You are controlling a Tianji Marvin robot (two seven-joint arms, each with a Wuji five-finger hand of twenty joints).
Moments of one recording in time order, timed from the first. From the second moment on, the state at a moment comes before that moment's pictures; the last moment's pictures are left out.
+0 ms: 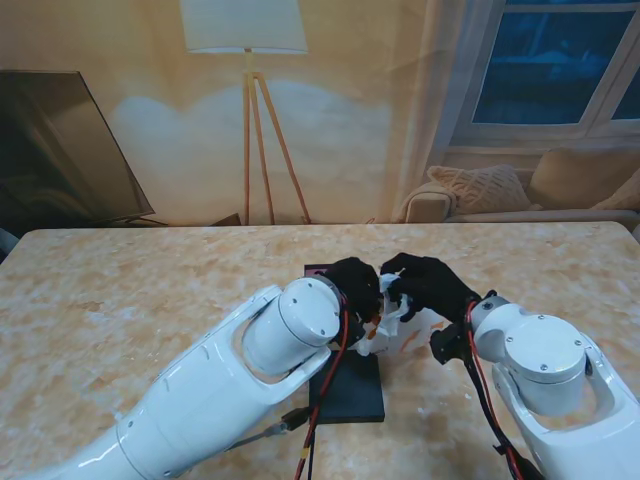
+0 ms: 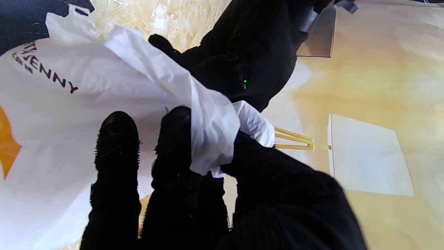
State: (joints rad) left arm 1.11 -1.33 -0.72 -1.68 0.01 0.86 0.09; right arm -1.62 -1.11 1.38 -1.98 0.11 0.46 0.24; left_hand 0.95 -0.80 0.95 -0.27 0.78 0.18 0.83 0.51 0.93 0.33 0.55 0.51 1.16 0.13 0.58 0.62 0.96 0.13 1.25 0.41; right_hand 0.92 -0.37 0.84 -0.09 0.69 -0.19 0.94 0.88 0.93 0.07 0.87 0.94 1.10 -0.08 1.12 0.82 0.63 0.21 1.18 0.46
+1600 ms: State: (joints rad) left arm 1.26 -1.31 -0.92 -1.79 -0.40 0.76 0.07; right arm -1.63 -1.12 1.41 -1.99 0.11 0.46 0.22; left_hand 1.25 -0.11 0.13 -0.11 0.59 0.32 0.26 0.47 0.51 0.44 0.37 0.35 0.52 0.41 0.41 0.43 0.30 0.37 0.93 0.46; right_hand 0.92 -0.37 0.84 -0.09 0.69 -0.19 0.94 0.90 0.93 0.07 0.87 0.94 1.09 -0.08 1.15 0.82 0.61 0.21 1.18 0.46
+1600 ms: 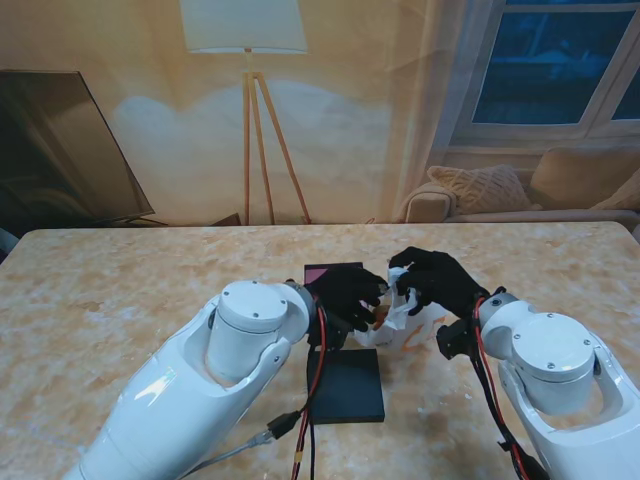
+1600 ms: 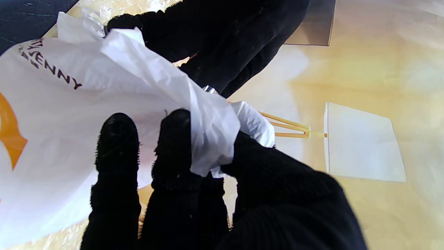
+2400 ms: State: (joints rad) left arm 1.25 -1.25 -0.91 -1.78 -0.32 0.63 -0.06; right arm -1.63 -1.12 1.43 -1.99 0.10 0.45 0.22; left_hand 1.25 -0.10 0.06 -0.10 0.67 0.28 0.25 0.60 0.61 0.35 0.40 0.40 0.60 0.40 0.51 0.66 0.28 0.37 1.06 0.64; right_hand 0.92 -0.37 0.84 -0.09 0.69 -0.19 0.94 0.91 0.93 0.07 0.87 0.94 1.09 -0.08 1.17 0.82 0.60 0.21 1.18 0.46
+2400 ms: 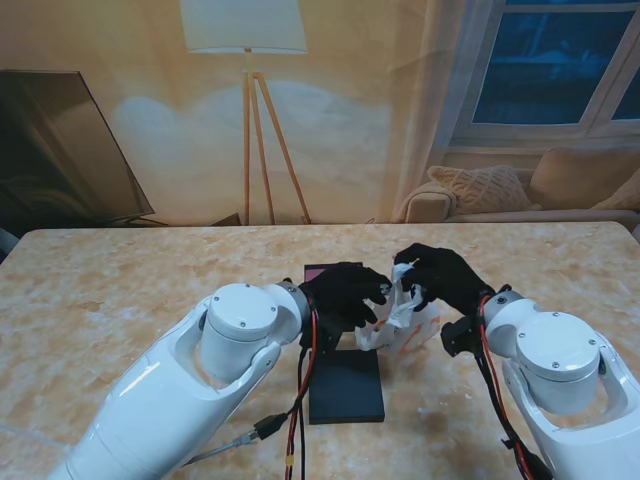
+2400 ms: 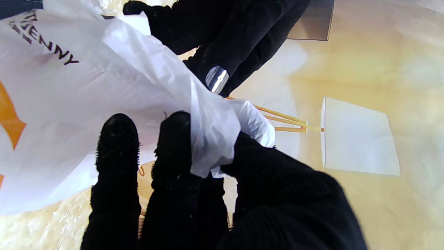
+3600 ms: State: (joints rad) left arm 1.39 -1.16 -0.99 -1.75 0.21 0.35 -0.09; right arm -1.65 -1.12 1.44 -2.00 0.10 0.44 0.22; left_hand 0.98 -0.33 0.53 -0.12 0.69 0.25 0.38 0.54 0.62 0.33 0.54 0.63 0.66 0.32 0.82 1.00 0.31 0.31 1.22 0.82; right_hand 0.92 -0.36 0.85 -0.09 0.69 -0.19 0.94 0.93 0.93 0.07 0.87 0.96 1.09 -0.08 1.17 0.82 0.60 0.21 1.18 0.47
